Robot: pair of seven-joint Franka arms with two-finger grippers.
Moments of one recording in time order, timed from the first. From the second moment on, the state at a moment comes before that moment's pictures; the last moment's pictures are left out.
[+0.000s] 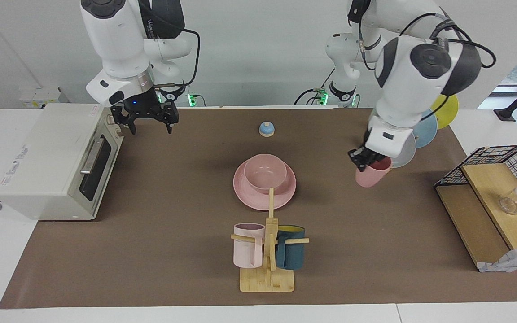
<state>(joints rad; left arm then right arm) -0.32 0.39 -0.10 -1.18 0.03 1.54 -0.65 0.20 0.03 -0.03 -1.62 -0.05 1.57 0.14</state>
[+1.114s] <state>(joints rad) -0.63 0.43 -0.10 -1.30 0.03 1.75 -1.06 0.12 0.00 -0.11 -1.70 -0.04 1.62 -0.06</state>
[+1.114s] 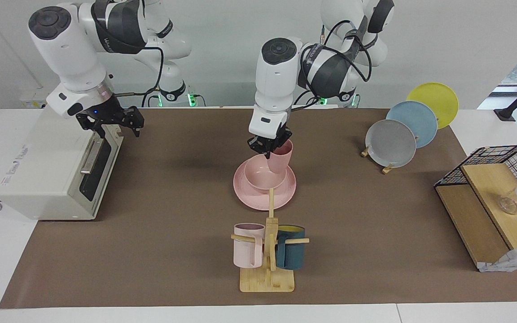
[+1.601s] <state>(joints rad) -0.68 0.44 -0.11 -1.45 0.03 1.88 -1.13 0.09 0.00 -0.11 -1.70 -0.04 1.62 -0.10</state>
